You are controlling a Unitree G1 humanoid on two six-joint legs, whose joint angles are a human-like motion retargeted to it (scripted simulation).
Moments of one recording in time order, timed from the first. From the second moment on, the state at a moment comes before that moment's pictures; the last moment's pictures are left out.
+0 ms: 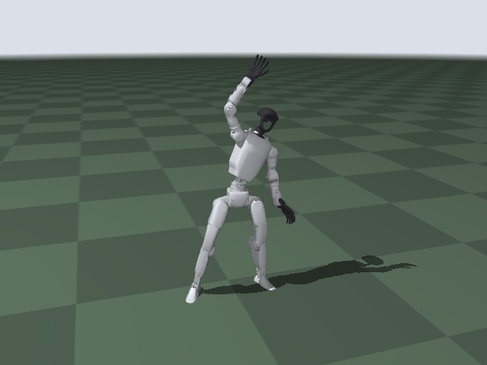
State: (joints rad) left arm 0.22 0.66 -0.10 1.16 -0.37 -0.29 0.41; right arm 0.19 -2.25 -1.19 0.70 -0.38 0.00 -0.50; waist 0.22 -0.49 -0.08; left_leg 0.06 0.21 0.39 -0.02 -0.11 -0.26; right_leg -0.06 -0.37 -0.33 0.16 0.08 0.26
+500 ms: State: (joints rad) left arm 0.27 0.45 -0.31 0.94 -0.22 -0.22 0.15; right arm 0.47 -2.06 -1.39 1.47 0.11 0.03 -0.39; waist 0.16 0.12 -0.05; left_leg -0.05 0.30 0.44 0.23 0.32 -0.26; right_leg -0.16 -0.26 -0.09 -0.01 0.07 0.26
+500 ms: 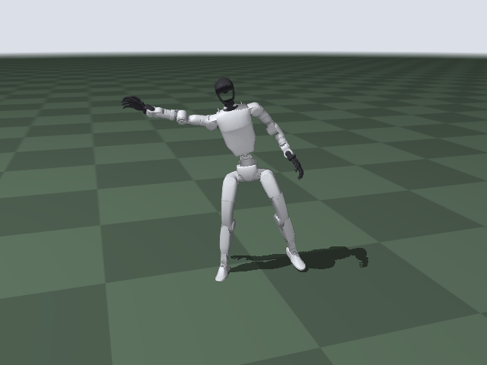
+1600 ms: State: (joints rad) left arm 0.05 0.69 -0.23 1.11 -0.27 -0.21 0.40; right arm 0.54 -2.25 -1.48 0.98 -0.12 -0.01 -0.52; waist 0.23 -0.31 -0.03; left_leg 0.01 0.39 0.25 0.01 -0.10 -0.26; right_leg -0.13 -0.18 -0.12 0.29 0.44 0.26
